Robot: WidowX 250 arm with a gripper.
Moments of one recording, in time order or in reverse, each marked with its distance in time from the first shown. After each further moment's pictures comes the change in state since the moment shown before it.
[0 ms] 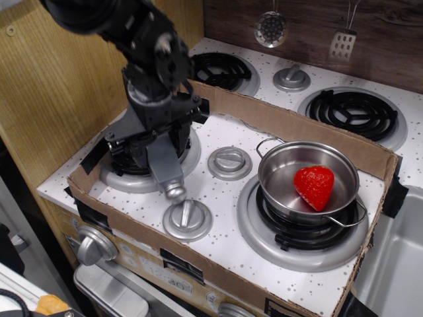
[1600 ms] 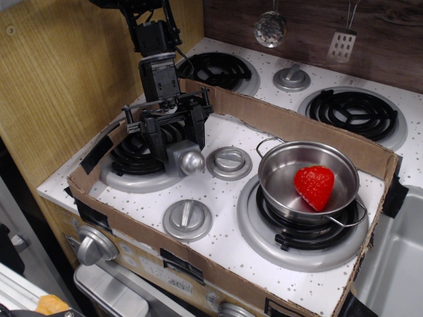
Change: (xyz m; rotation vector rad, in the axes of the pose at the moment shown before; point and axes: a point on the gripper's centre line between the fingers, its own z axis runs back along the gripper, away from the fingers) arm -0.004 -0.016 -0.025 0.211 0.819 -0.013
